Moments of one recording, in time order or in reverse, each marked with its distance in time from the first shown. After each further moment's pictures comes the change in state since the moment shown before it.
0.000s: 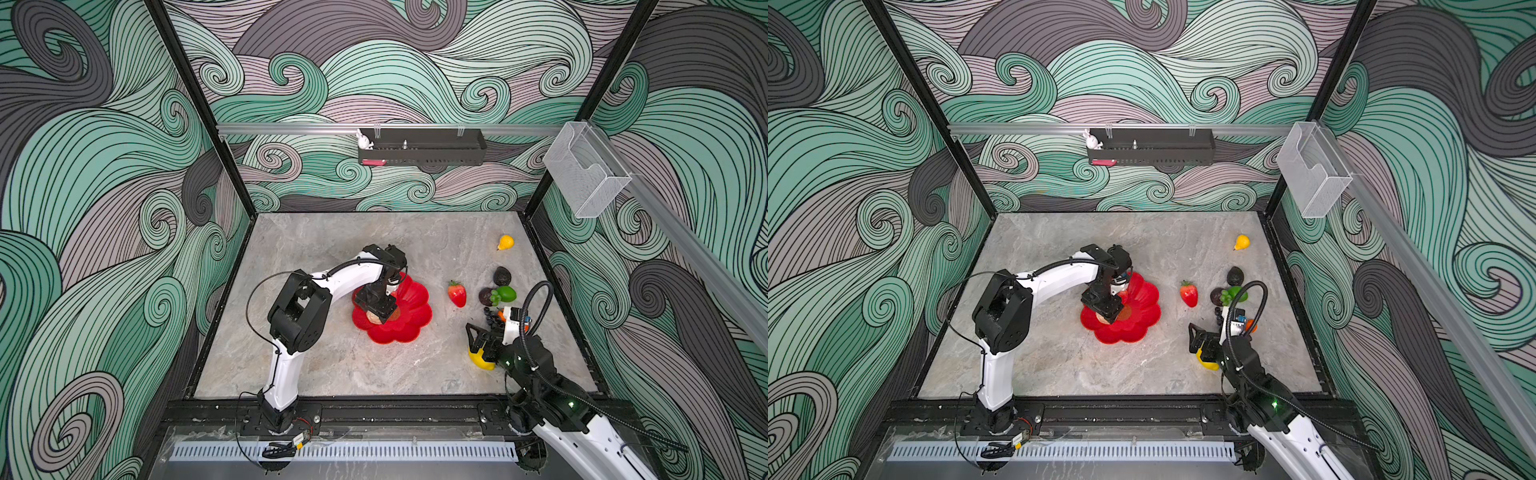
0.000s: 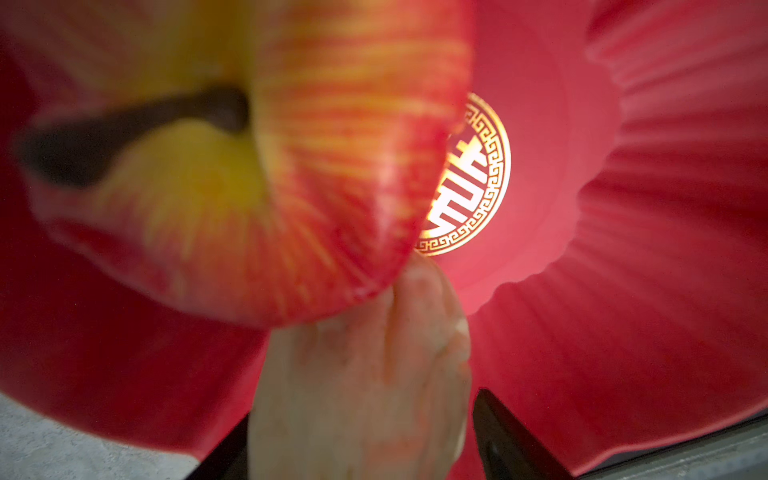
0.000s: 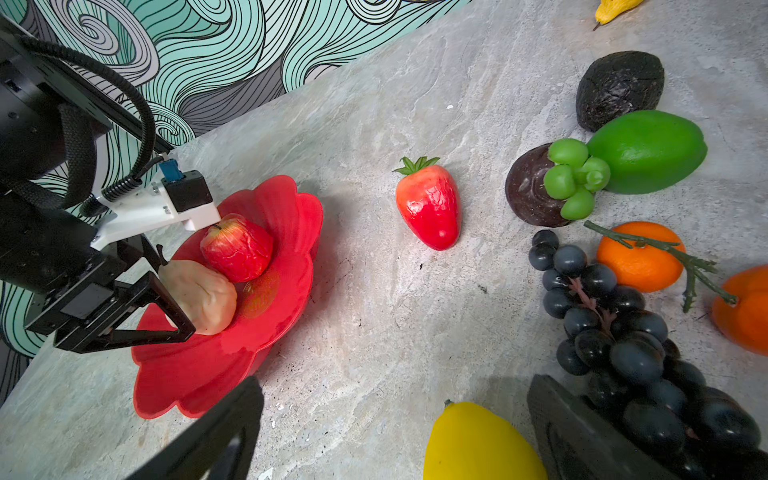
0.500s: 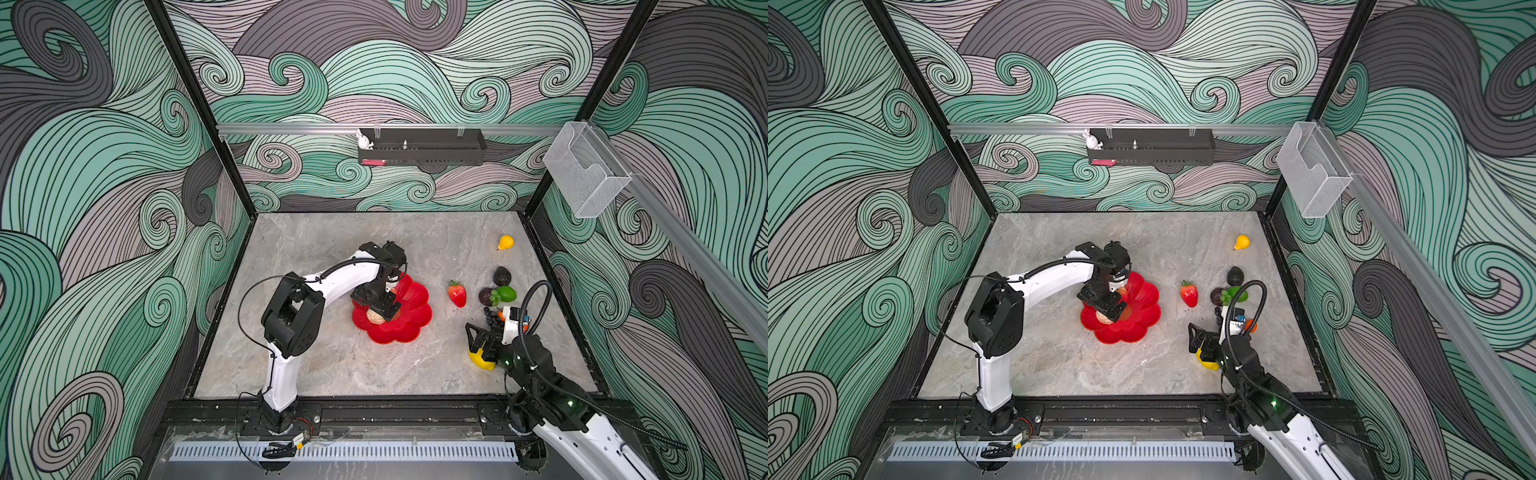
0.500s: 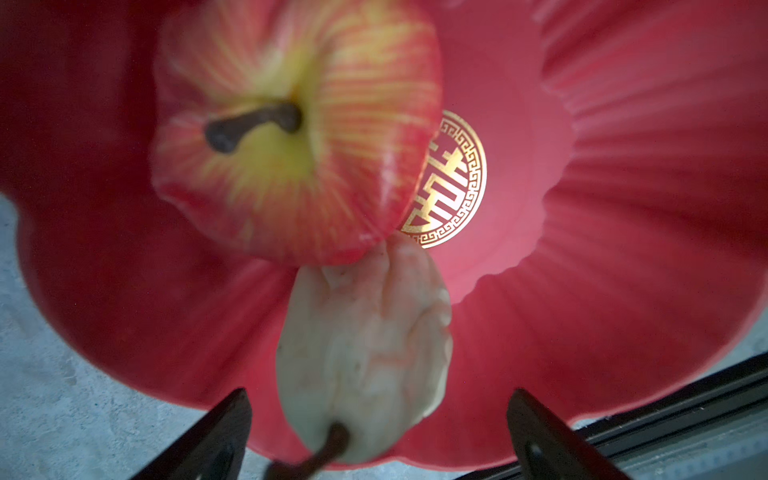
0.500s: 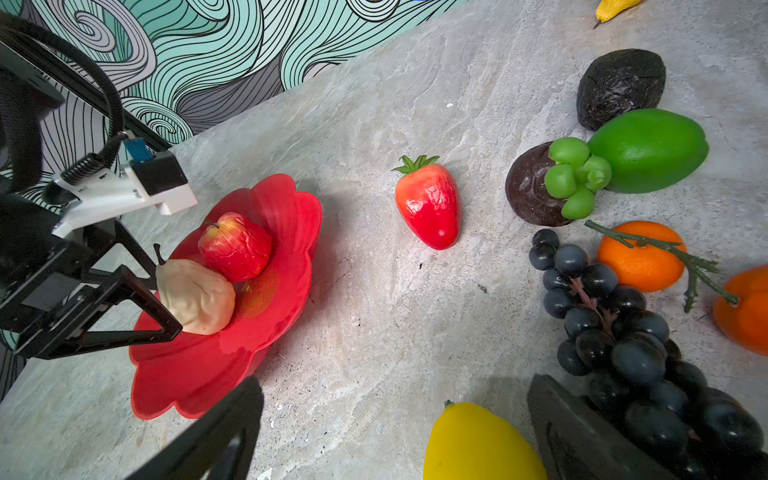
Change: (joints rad) left arm 0.000 -0.074 -0.010 0.009 0.009 -0.034; right arm 0.000 0.013 0.000 0.007 0.000 0.000
